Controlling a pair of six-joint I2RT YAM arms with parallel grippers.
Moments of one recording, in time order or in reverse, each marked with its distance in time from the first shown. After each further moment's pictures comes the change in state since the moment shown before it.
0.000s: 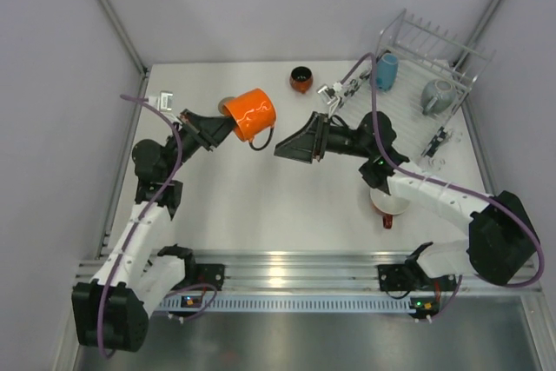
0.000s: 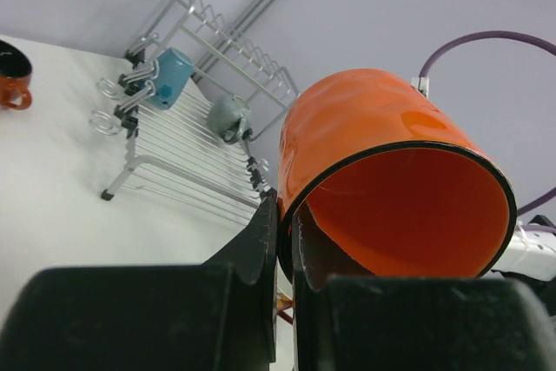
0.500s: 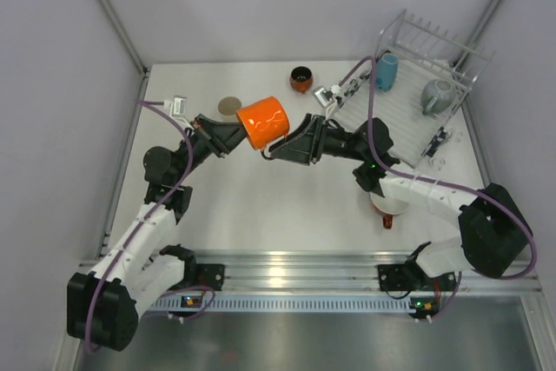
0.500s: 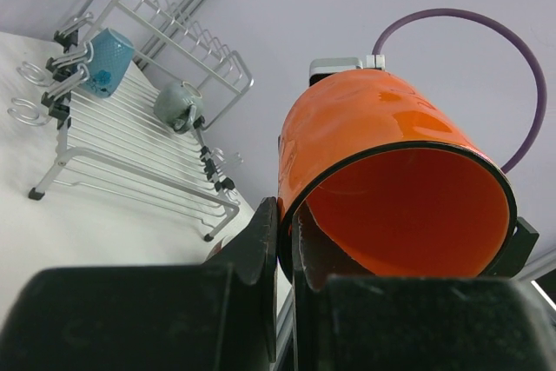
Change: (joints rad) left arm -0.141 0.016 -0.051 0.142 -0.047 -0.074; right arm 0.039 0.052 -0.029 0.234 0.005 0.114
